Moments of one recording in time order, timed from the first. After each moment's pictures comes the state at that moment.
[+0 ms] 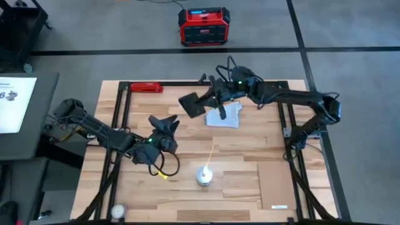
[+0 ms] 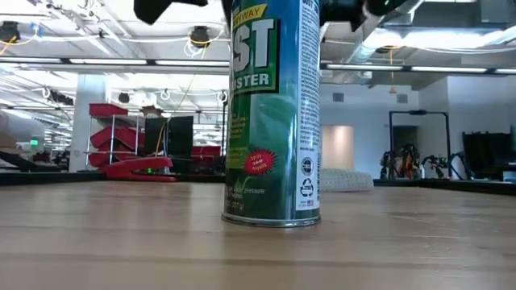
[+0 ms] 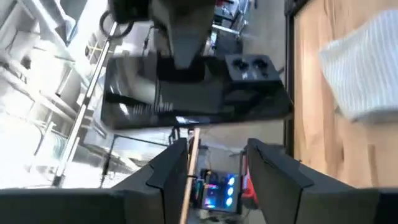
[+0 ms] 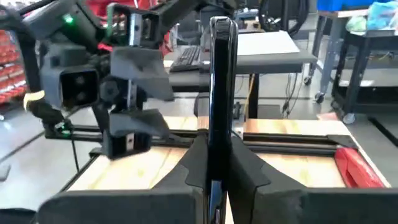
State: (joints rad) left arm -0.46 1.30 0.98 -0.08 -1.38 0.81; right arm -0.35 1.50 1.24 0.13 -0.52 -0.02
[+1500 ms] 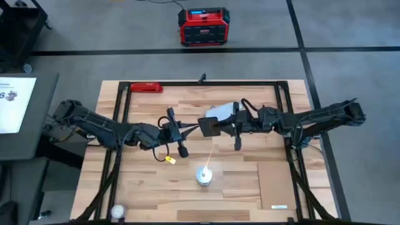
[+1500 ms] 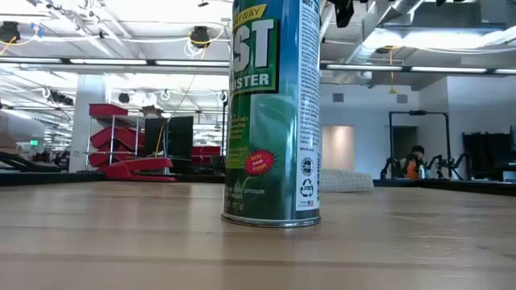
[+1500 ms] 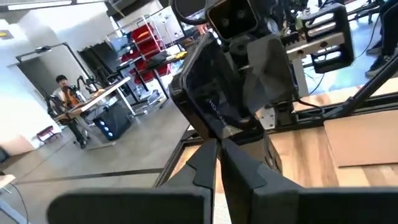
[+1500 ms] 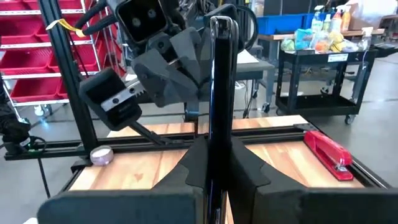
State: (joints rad) left arm -0.27 1.31 0.98 0.27 -0.69 0.36; right arm 0.09 1.20 0.79 0.39 0.12 0.05
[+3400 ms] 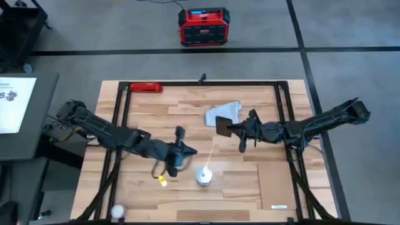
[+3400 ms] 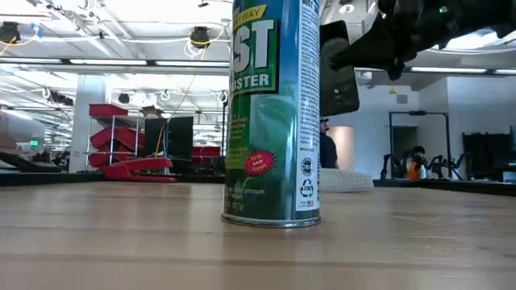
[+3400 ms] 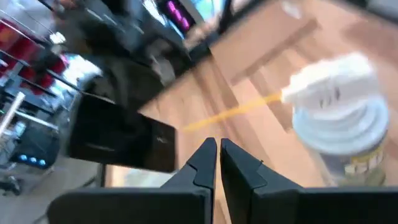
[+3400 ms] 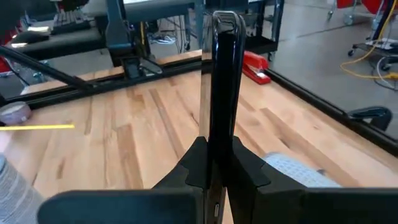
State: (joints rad) left arm -0.38 1.45 1.17 -0.28 -0.45 0.47; right arm 0.20 1.05 0.50 0.31 0.53 0.21
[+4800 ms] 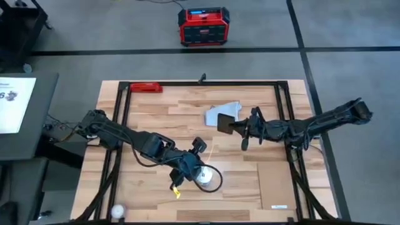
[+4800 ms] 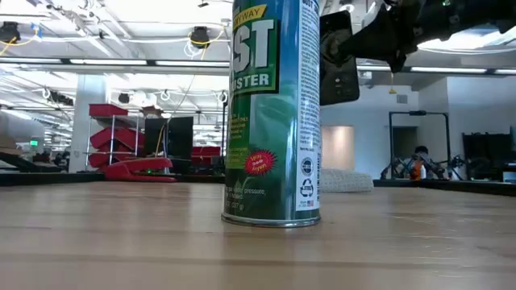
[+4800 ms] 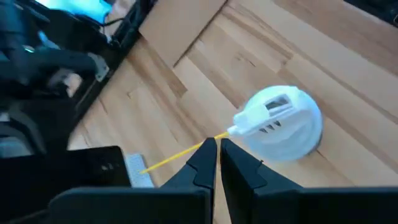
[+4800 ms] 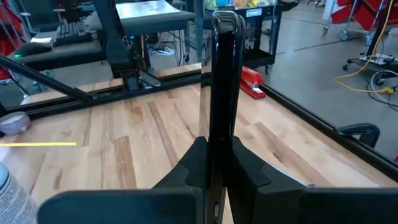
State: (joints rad) left arm -0.40 1.74 1.76 -0.87 -0.30 0.54; right arm 0.19 0.99 0.50 0.29 0.54 0.18
